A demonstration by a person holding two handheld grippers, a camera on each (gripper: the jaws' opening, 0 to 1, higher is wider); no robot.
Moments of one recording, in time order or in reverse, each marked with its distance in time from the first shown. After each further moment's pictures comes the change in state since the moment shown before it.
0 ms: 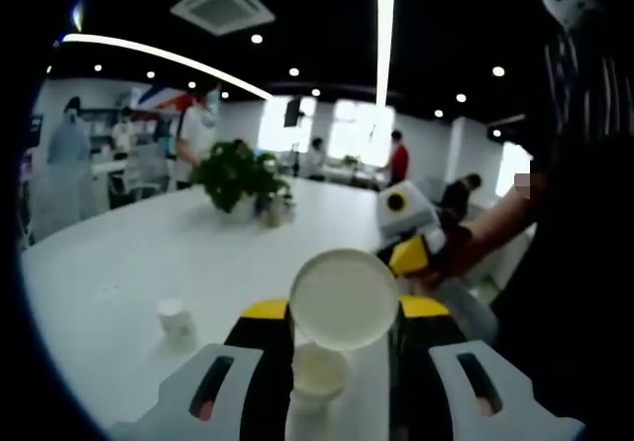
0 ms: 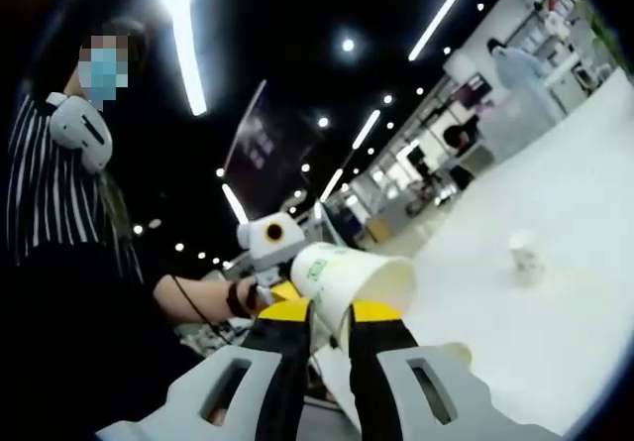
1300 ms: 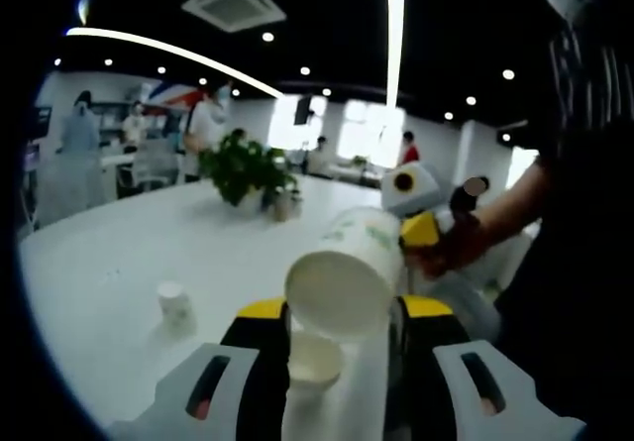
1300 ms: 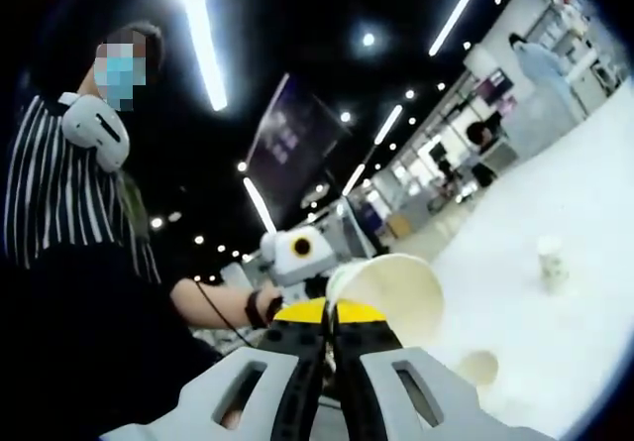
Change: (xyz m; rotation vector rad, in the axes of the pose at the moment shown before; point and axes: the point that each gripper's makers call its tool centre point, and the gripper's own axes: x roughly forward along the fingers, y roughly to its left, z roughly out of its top) left arm -0.004 0.000 -0.016 -0.024 -0.009 0.049; right arm 0.012 0.021 0.001 -0.023 0.025 0.091
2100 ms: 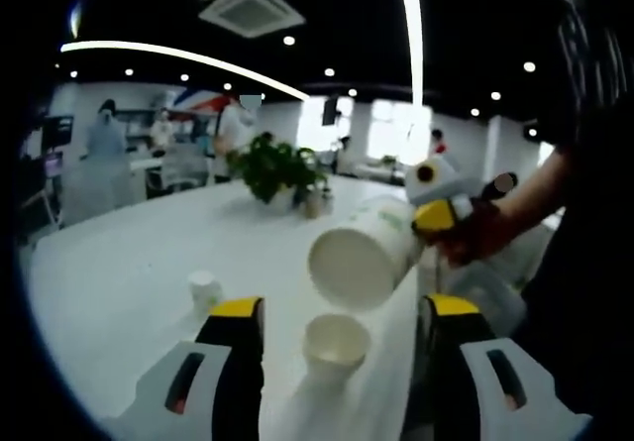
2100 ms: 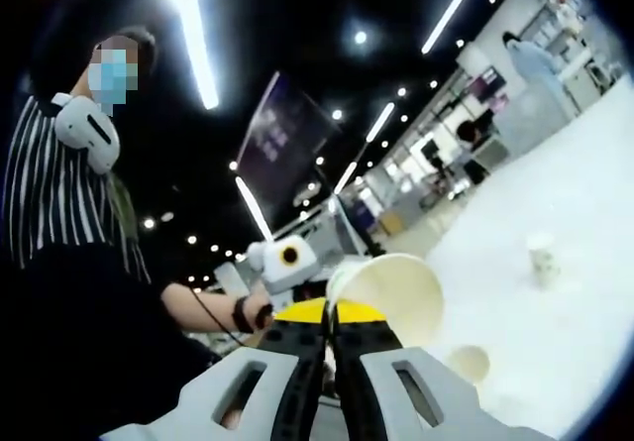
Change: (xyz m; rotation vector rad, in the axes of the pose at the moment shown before) left arm -0.017 0.017 -0.014 0.020 -0.006 0.154; right arm -0.003 -0.009 -0.002 0.016 0.009 -0.040
